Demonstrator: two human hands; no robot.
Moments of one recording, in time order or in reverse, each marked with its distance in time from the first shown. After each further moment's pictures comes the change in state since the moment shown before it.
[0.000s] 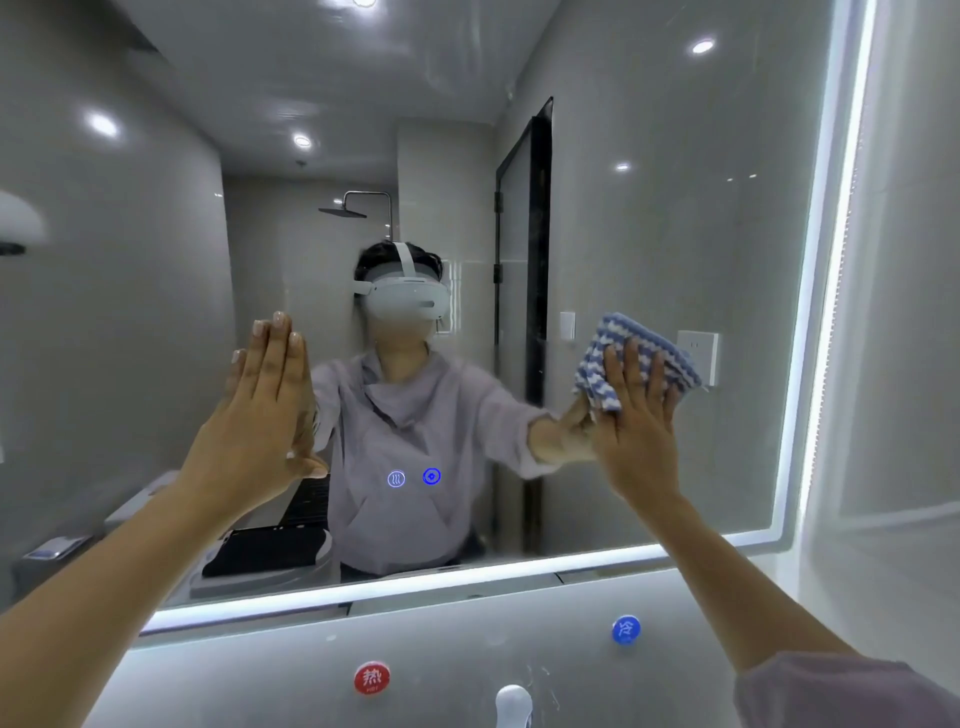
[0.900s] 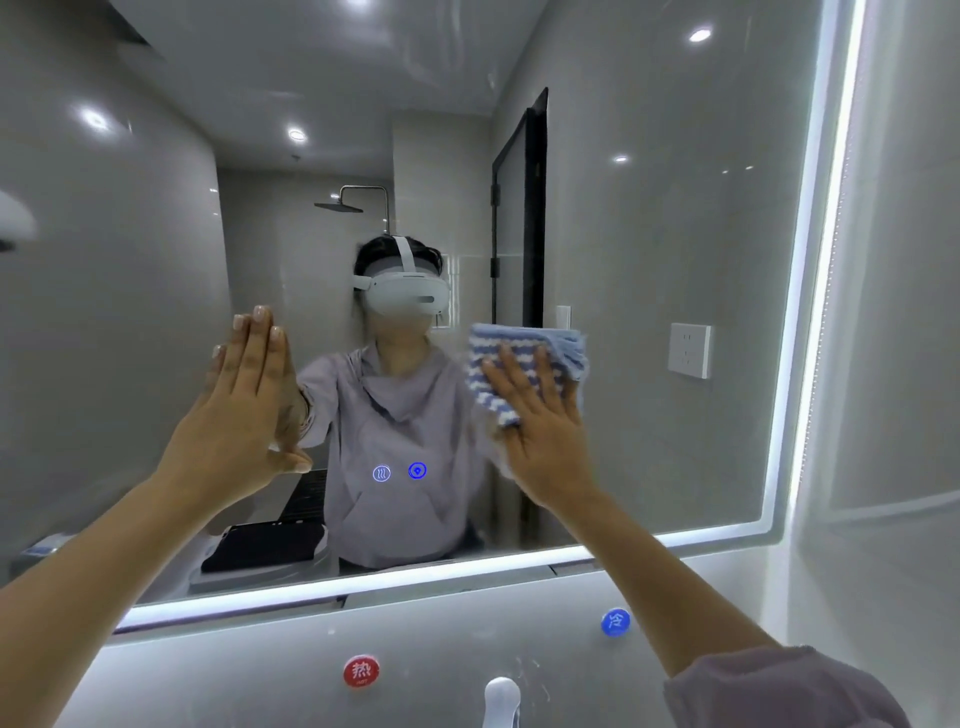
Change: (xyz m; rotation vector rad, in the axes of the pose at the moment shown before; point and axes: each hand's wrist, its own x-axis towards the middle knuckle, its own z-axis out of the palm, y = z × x) left_hand 0.002 -0.001 -0.001 0.010 -0.060 -0.029; right_hand -0.008 -0.068 0.003 0.185 -0.069 -0.272
